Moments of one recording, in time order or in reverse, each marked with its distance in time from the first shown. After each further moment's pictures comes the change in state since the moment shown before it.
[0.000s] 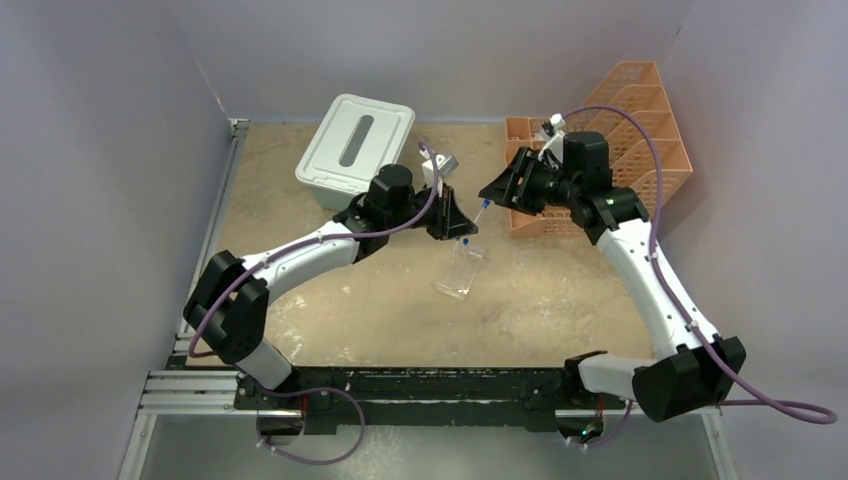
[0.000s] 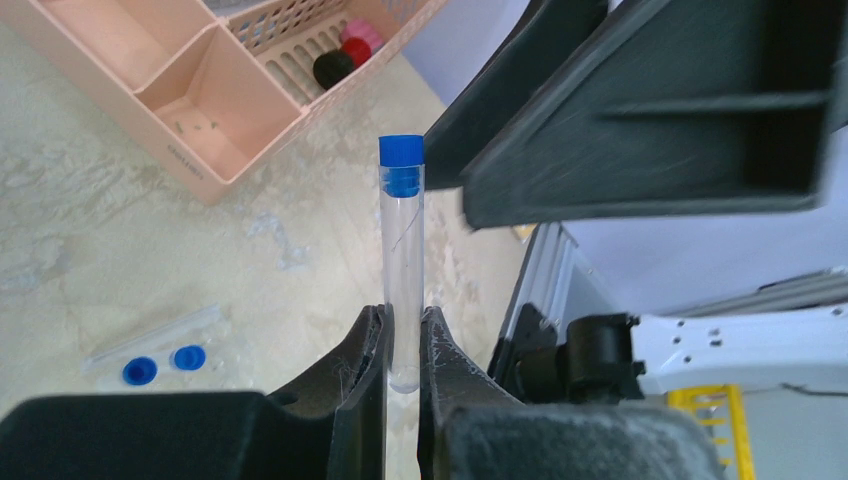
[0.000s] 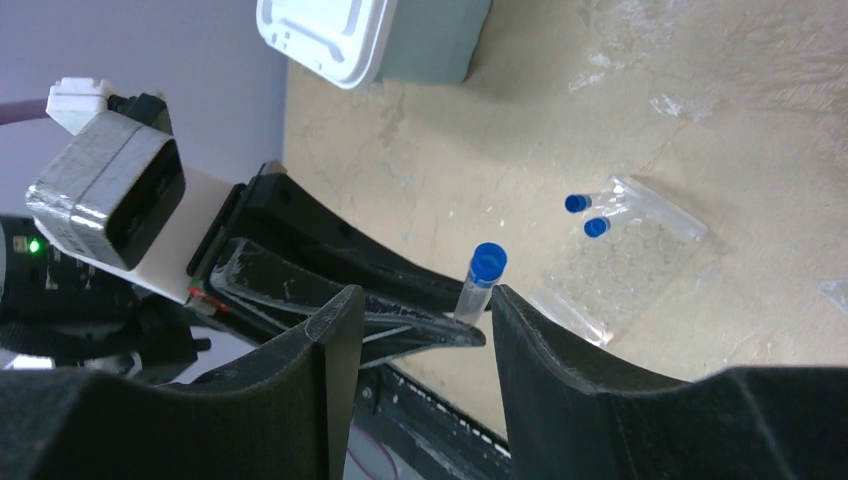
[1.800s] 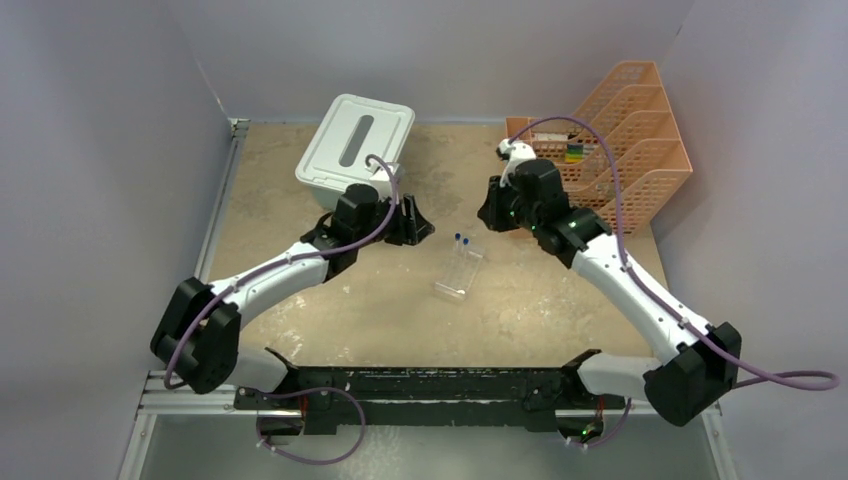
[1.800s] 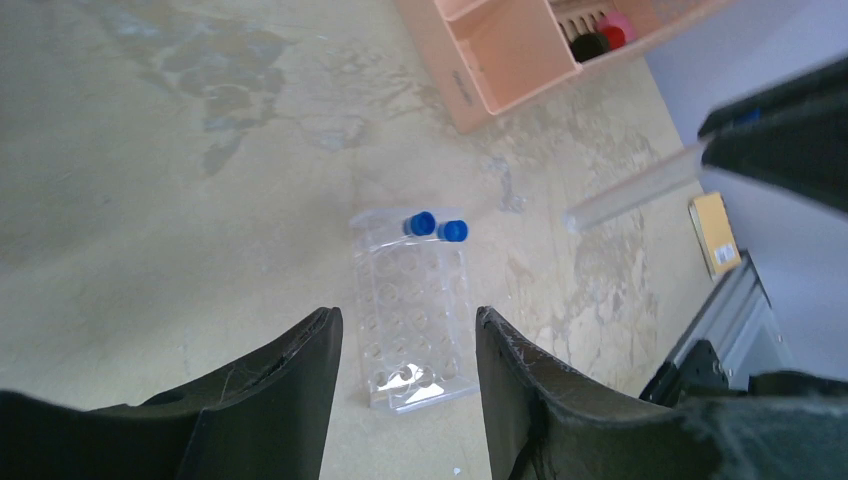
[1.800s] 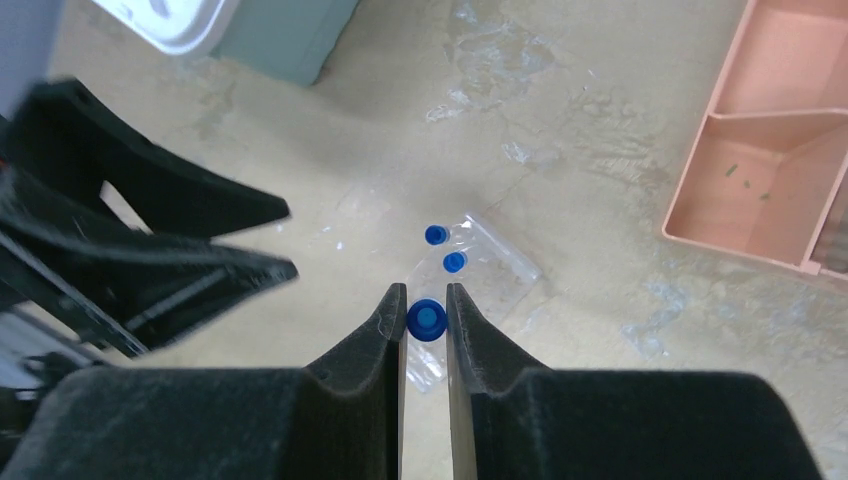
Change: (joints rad) left arm 0.100 -0.174 -0.228 -0.109 -0.298 0.016; right arm 0.204 -0.003 -0.099 0.064 0.384 -0.360
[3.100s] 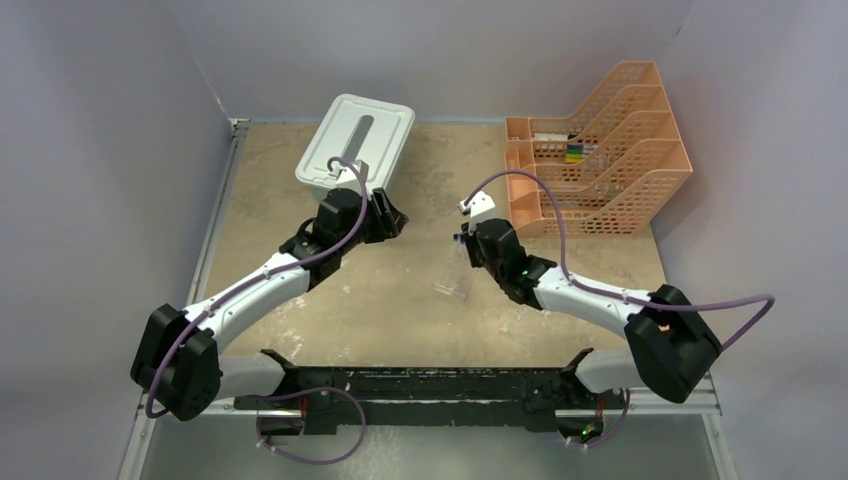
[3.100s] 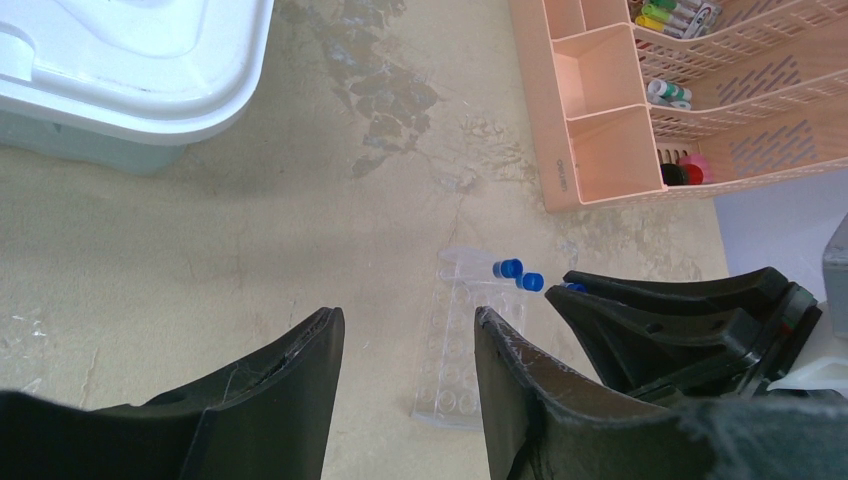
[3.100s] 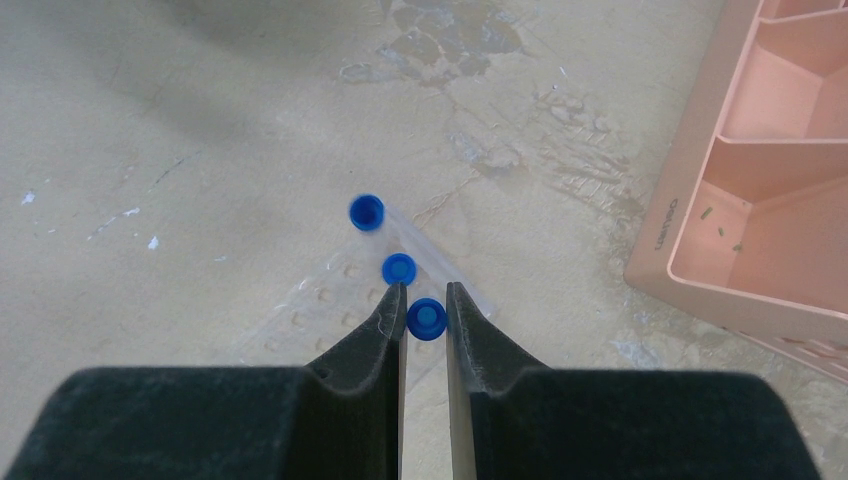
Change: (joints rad) left arm 0.047 -0.167 -0.063 -0.124 -0.286 -0.156; right arm 0.260 0.094 -0.496 0.665 0.382 -0.239
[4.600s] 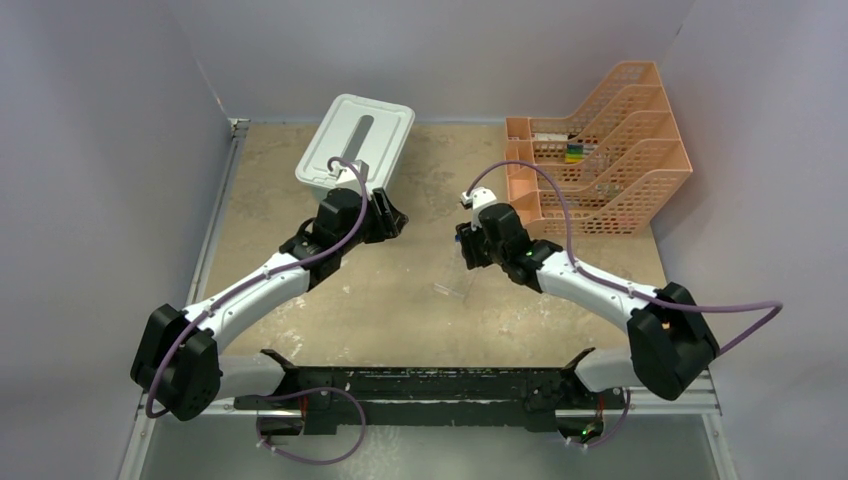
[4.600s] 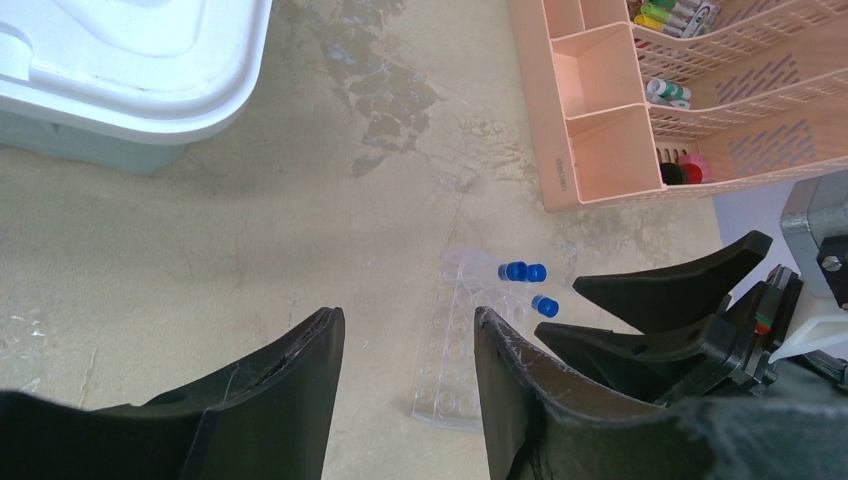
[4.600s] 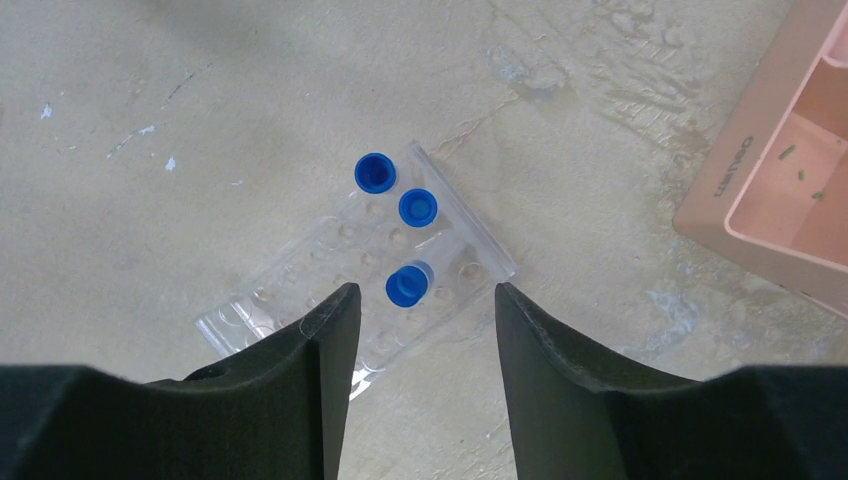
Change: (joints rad) left arm 0.000 0.000 0.000 0.000 0.002 0.001; right arm -0.082 0.013 0.116 -0.284 -0.191 0.049
